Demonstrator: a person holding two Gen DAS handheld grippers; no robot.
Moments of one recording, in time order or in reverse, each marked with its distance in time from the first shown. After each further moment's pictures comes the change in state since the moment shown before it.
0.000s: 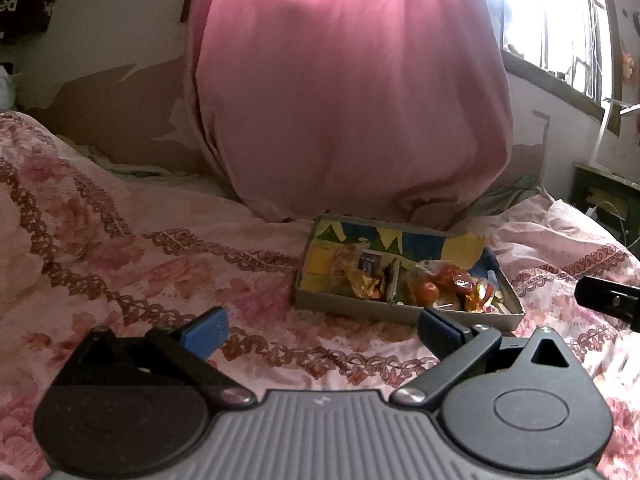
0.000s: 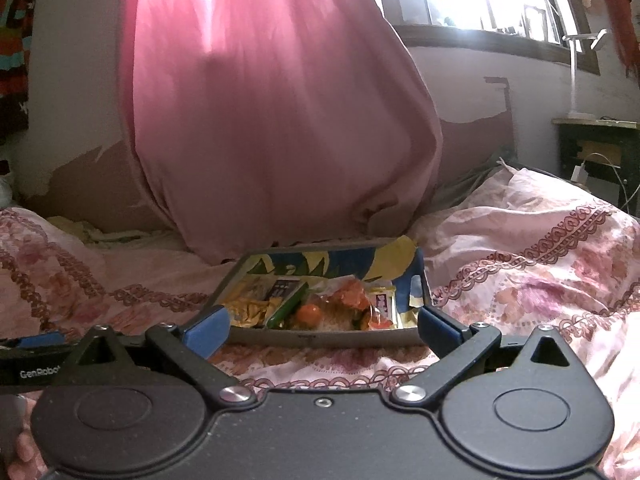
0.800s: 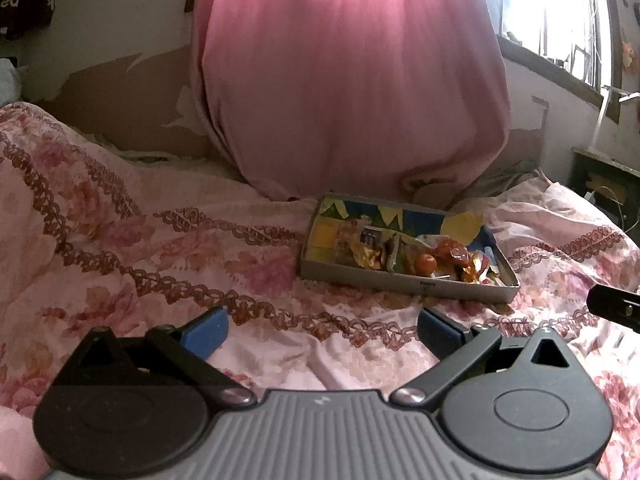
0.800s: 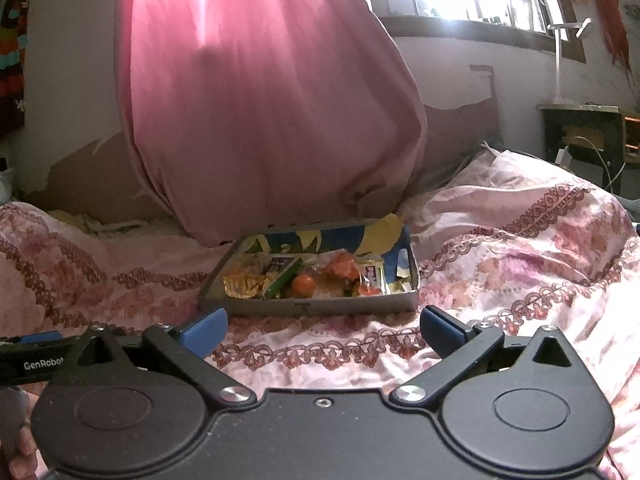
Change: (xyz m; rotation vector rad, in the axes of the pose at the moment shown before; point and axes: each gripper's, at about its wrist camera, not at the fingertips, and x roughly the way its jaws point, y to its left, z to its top) left arm -0.026 0.000 -0.019 0.005 0.048 0.007; right arm -0.036 -0.003 -0.023 0.019 0.037 -0.024
